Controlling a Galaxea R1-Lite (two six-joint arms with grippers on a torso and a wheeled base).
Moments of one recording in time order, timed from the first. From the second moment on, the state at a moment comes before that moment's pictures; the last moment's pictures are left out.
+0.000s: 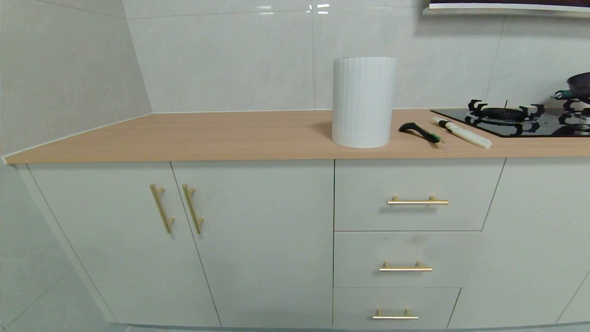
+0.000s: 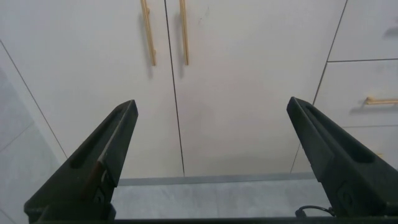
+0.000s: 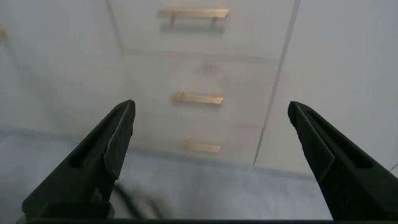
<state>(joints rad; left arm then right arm) 0.00 0.00 0.00 0.00 -0.04 0.01 0.04 0.41 -0.21 0.03 0.17 0.01</state>
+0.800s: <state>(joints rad) 0.00 0.00 0.00 0.00 -0.04 0.01 0.15 1.68 -0.50 -0.47 0.20 0.01</state>
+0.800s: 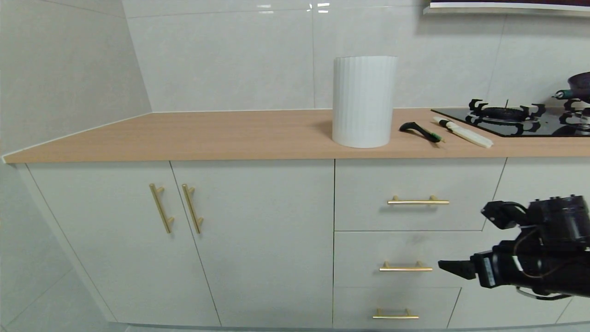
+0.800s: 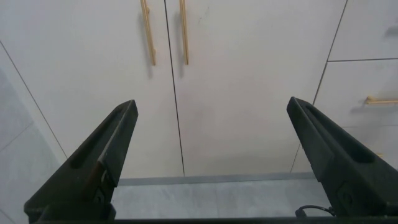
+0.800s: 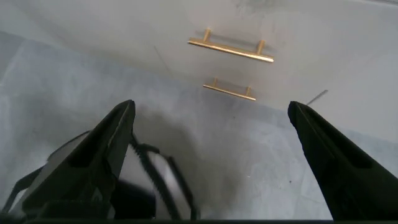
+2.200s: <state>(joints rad) 0.00 0.00 0.00 0.00 -0.04 0.01 0.23 2.46 -0.80 -0.91 -0.11 0.14</state>
